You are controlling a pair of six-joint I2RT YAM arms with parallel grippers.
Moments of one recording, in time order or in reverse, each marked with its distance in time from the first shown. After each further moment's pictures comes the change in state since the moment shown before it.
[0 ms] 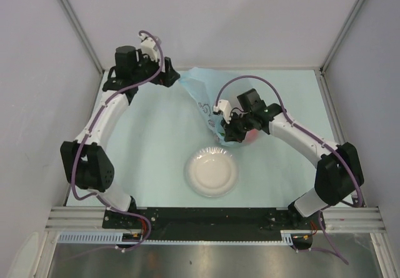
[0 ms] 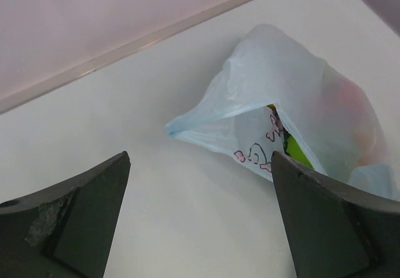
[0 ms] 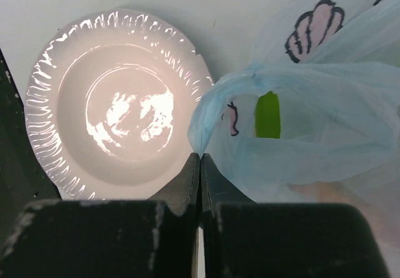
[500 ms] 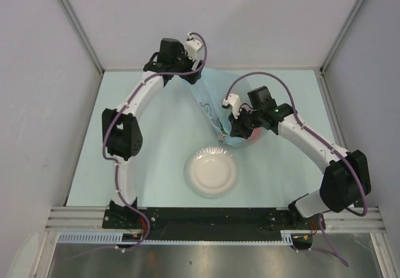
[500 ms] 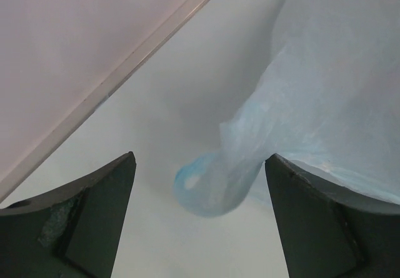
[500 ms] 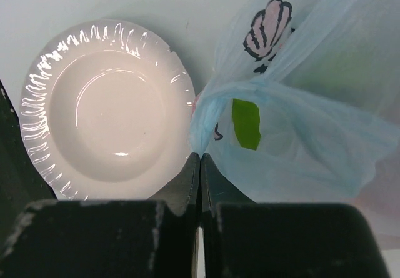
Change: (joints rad) left arm -0.201 0.475 0.480 -0.187 -0.194 0.353; right arm -0.066 -0.087 -0.042 0.016 0.001 0.040
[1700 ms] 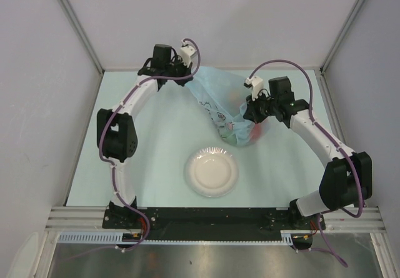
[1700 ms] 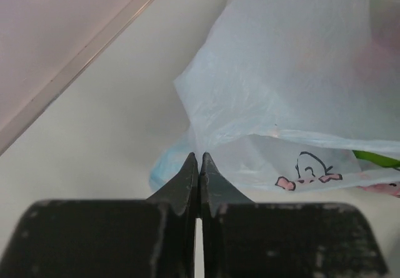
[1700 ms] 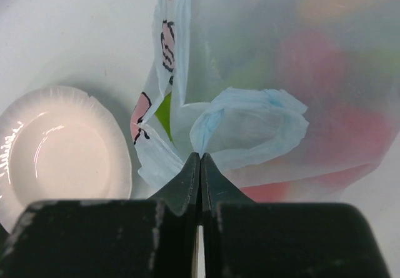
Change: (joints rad) left arm 0.051 -0.027 -0.127 0.058 0.183 -0.014; right arm -0.203 -0.004 -0.001 0.146 0.042 0.186
